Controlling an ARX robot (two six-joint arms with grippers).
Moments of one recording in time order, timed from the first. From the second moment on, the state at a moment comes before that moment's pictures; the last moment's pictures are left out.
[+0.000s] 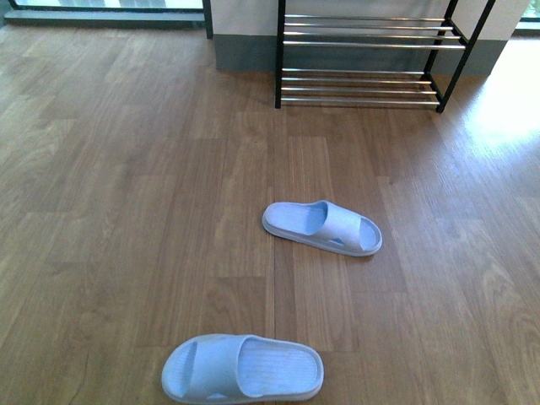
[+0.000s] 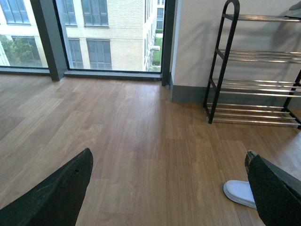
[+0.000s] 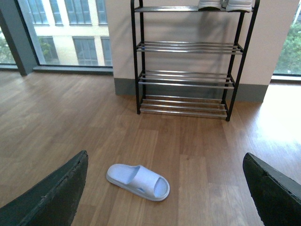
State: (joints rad) left arm 0.00 0.02 0.01 0.00 0.00 -0.01; right arm 0.00 0.00 0.02 0.00 0.00 0.00
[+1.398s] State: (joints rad) left arm 0.00 0.02 0.01 0.00 0.00 -0.01; right arm -0.07 0.98 0.14 0.60 -0.05 -0.08
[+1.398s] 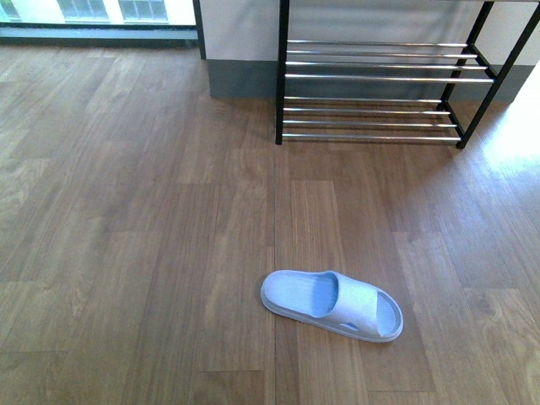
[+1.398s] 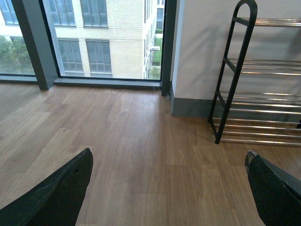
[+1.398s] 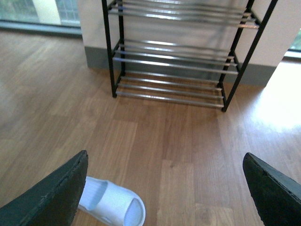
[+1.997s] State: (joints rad) left arm 0.00 0.02 0.01 0.00 0.00 -0.01; right arm -0.07 2.57 1.00 0.53 -0.35 0.03
